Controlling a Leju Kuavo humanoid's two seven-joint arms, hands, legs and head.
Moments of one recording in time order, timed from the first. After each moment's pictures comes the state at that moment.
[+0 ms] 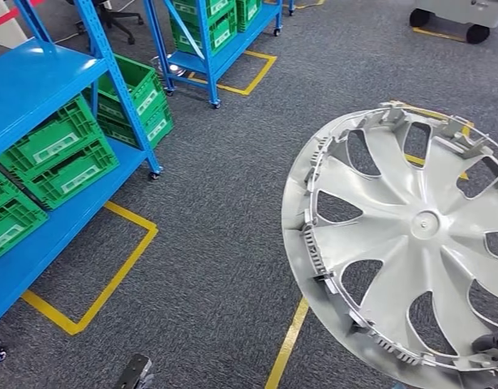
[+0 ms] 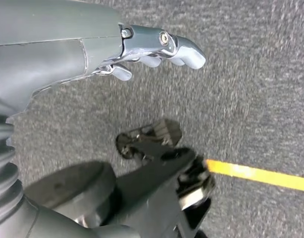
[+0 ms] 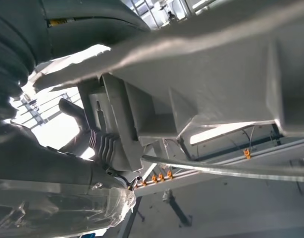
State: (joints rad) left arm -0.10 -0.04 -0.45 -0.18 0.21 0.10 -0.40; right arm 0.57 0.35 -0.27 -2.23 1.12 -0.67 -0.59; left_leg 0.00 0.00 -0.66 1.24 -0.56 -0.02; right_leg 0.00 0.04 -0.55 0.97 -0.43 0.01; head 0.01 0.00
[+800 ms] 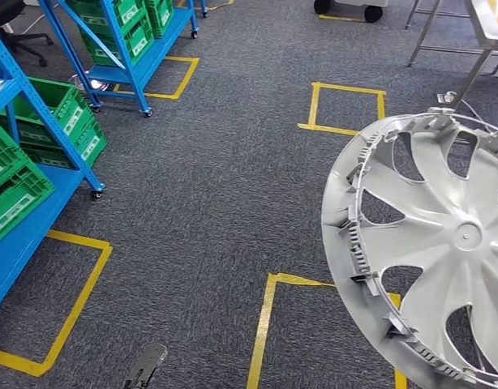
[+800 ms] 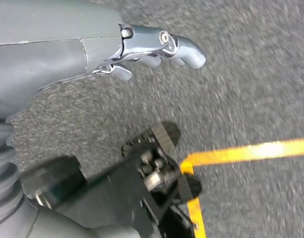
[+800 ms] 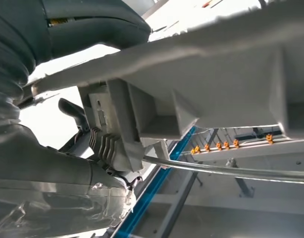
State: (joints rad) left arm -0.14 -0.10 -0.46 -0.19 0.11 0.19 -0.33; right arm 0.63 0.35 -0.35 -2.27 1.03 -0.67 -0.56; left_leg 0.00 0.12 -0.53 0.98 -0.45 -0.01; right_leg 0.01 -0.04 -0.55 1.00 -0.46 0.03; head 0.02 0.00
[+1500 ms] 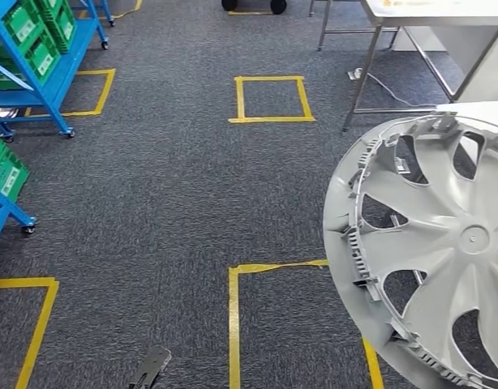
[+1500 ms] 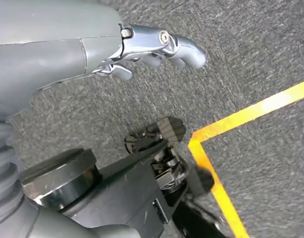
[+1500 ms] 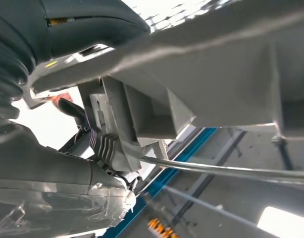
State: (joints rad) left arm -0.13 -0.11 -0.45 -0.19 0.10 0.16 -0.32; right arm 0.64 0.35 -0.38 -2.30 1.05 -0.67 -0.54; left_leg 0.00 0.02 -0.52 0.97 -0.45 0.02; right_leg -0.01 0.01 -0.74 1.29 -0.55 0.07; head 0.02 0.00
